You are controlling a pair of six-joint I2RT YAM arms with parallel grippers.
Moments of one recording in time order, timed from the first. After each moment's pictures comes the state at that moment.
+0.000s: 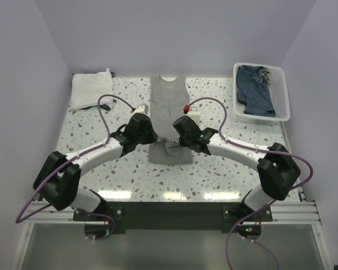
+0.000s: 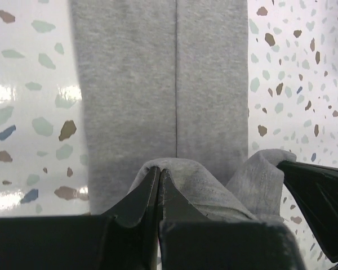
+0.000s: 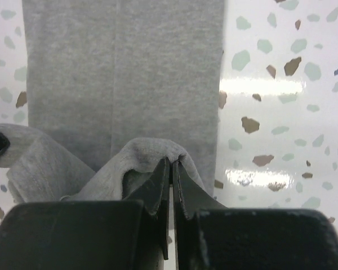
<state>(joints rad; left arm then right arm) -0.62 1.40 0.81 -0.10 -0.13 -0.72 0.85 1.56 1.05 -0.40 0.50 0.70</state>
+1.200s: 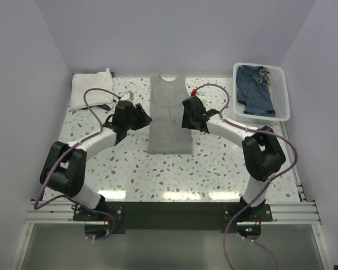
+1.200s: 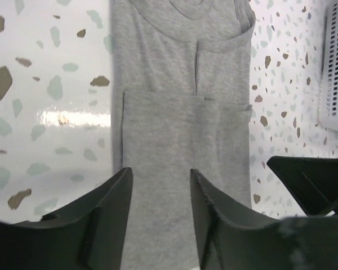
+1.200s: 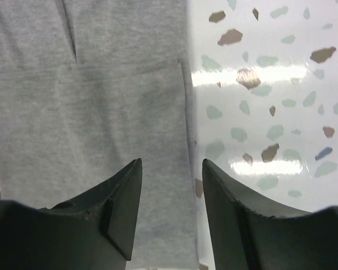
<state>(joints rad) -0.36 1.61 0.93 0.09 0.05 -0.67 0.59 1.85 1.32 -0.36 0.34 0.59</state>
